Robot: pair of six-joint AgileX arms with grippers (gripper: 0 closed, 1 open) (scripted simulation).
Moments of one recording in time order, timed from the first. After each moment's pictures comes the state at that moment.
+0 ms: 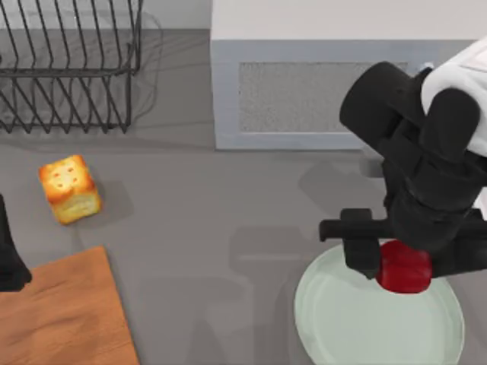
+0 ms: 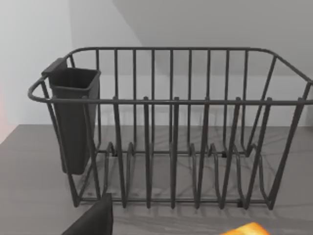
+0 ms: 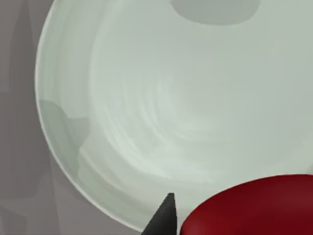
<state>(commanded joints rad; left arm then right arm) 0.00 0.00 0.00 0.00 0.00 0.00 0.68 1.62 1.24 -1.19 0.00 0.69</state>
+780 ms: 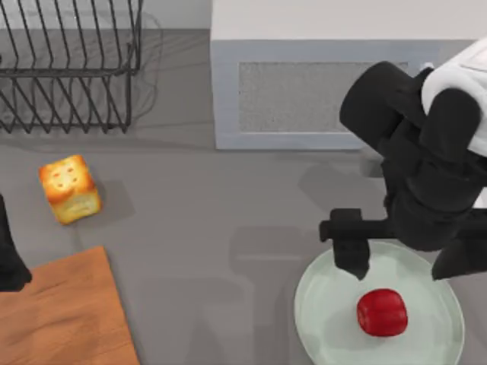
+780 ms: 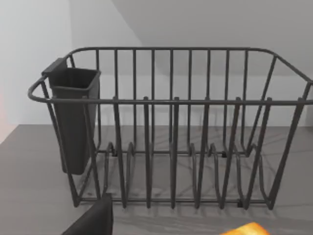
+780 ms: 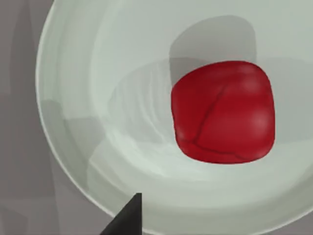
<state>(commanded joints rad) 0.00 0.00 0.00 0.00 0.00 0.00 0.68 1.62 1.24 -1.19 0.00 0.69</state>
